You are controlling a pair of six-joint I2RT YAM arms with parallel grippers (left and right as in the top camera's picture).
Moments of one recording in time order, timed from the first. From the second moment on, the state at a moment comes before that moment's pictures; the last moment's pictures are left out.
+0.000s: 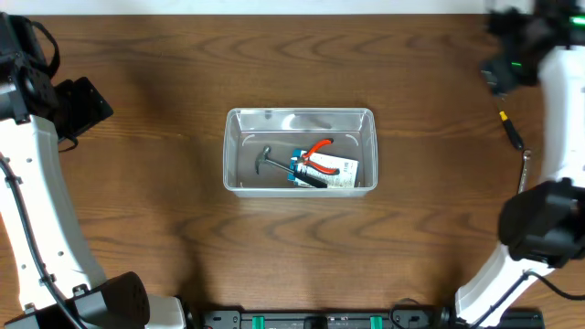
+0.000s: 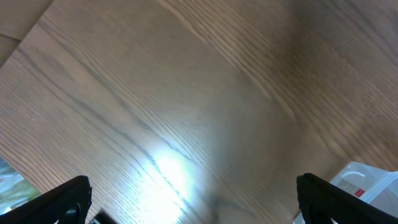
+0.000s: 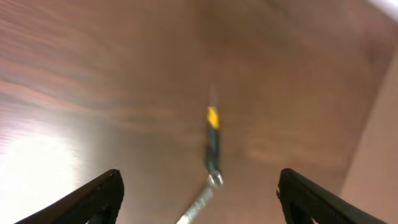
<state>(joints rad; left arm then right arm) 0.33 1.61 1.91 -1.47 -0.19 -0.33 -0.23 2.00 2.06 -1.24 0.12 -0.56</state>
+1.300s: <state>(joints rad) 0.33 1.61 1.91 -1.47 -0.16 -0.33 -0.46 2.44 2.06 -1.15 -0.01 -0.69</state>
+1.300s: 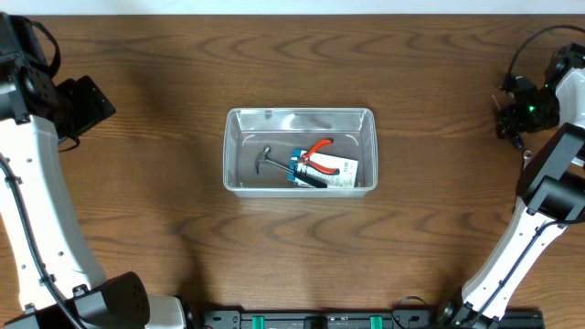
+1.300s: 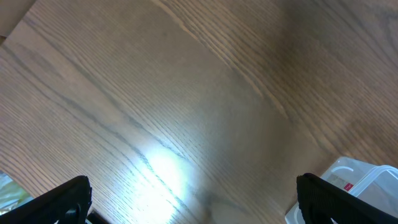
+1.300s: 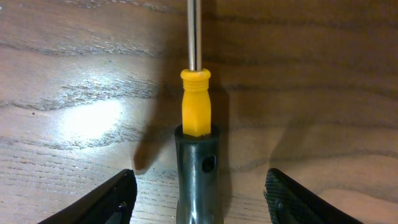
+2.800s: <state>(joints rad) 0.33 1.61 1.91 -1.47 -0.16 -0.33 -0.39 2.45 2.07 -1.18 -0.02 -0.62</state>
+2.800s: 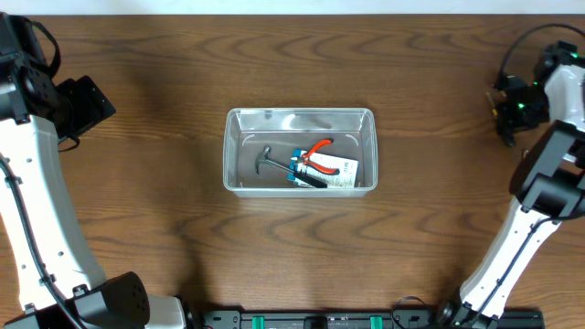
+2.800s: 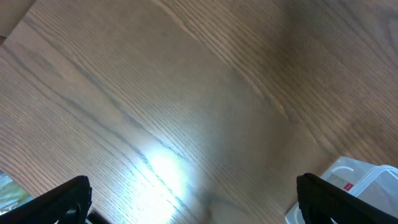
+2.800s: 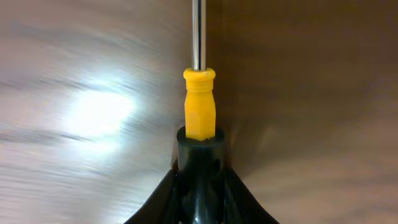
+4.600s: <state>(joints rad) 0.33 1.61 1.91 -1.47 -0.15 -0.32 0.43 2.03 2.14 -1.24 0.18 -0.29</state>
